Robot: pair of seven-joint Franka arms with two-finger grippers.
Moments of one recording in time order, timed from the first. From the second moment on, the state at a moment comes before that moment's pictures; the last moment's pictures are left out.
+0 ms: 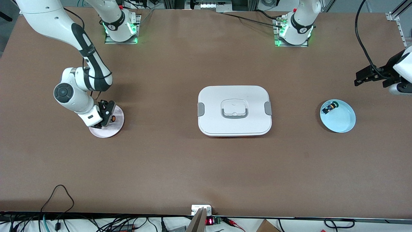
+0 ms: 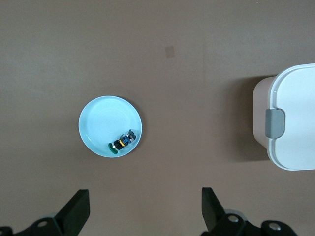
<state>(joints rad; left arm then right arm) 0.20 0.03 -0.16 -1.62 0.01 1.57 0.09 0.06 0.43 -0.03 -2.14 -0.06 2.56 -1.22</state>
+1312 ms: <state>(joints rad) 0.20 0.04 -0.16 -1.62 0.01 1.57 0.09 0.05 0.19 -0.01 -1.67 0.12 1.65 0.02</state>
